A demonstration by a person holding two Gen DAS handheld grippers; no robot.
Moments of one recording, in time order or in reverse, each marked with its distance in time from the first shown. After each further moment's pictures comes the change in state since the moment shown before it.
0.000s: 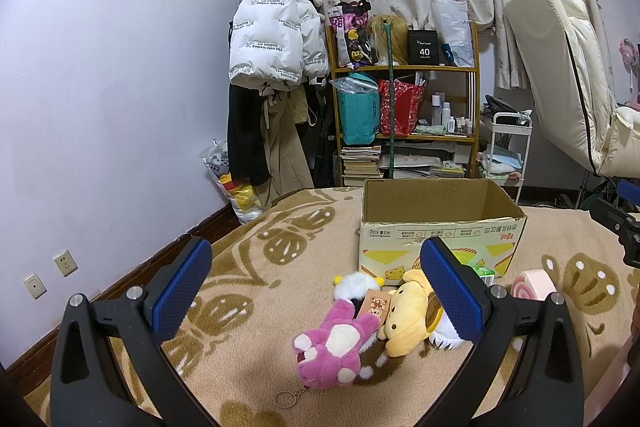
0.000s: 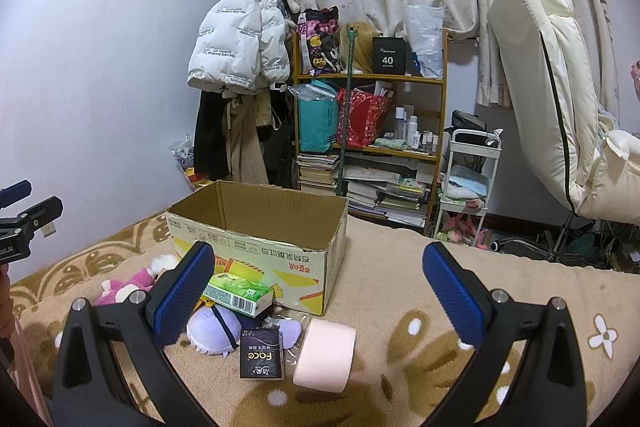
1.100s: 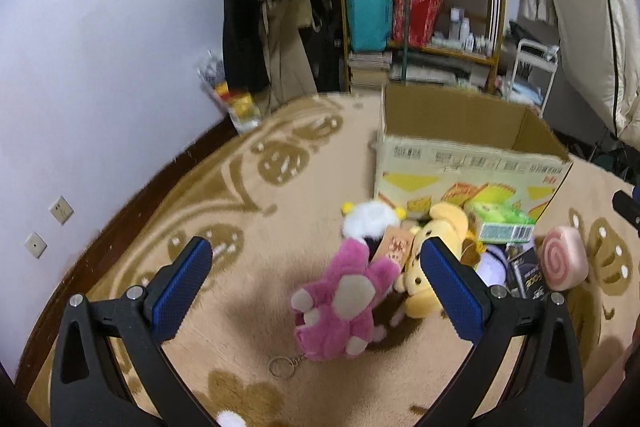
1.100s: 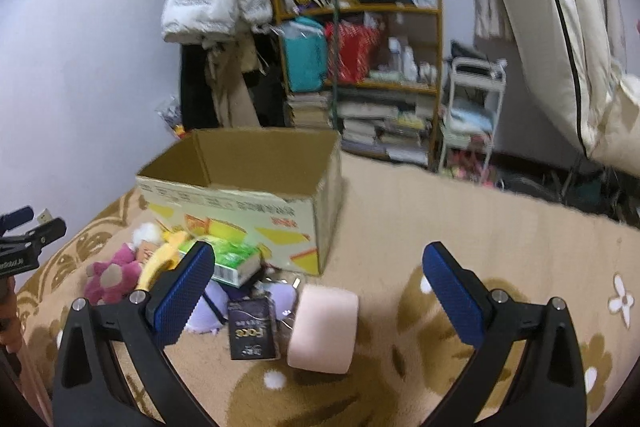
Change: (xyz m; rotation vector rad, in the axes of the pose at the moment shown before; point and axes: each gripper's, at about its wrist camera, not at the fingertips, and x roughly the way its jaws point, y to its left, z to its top) left arm 0.093 0.007 -0.023 -0.011 0.394 0.014; right arm 0.066 -0.024 -0.021 0.104 0.250 -0.004
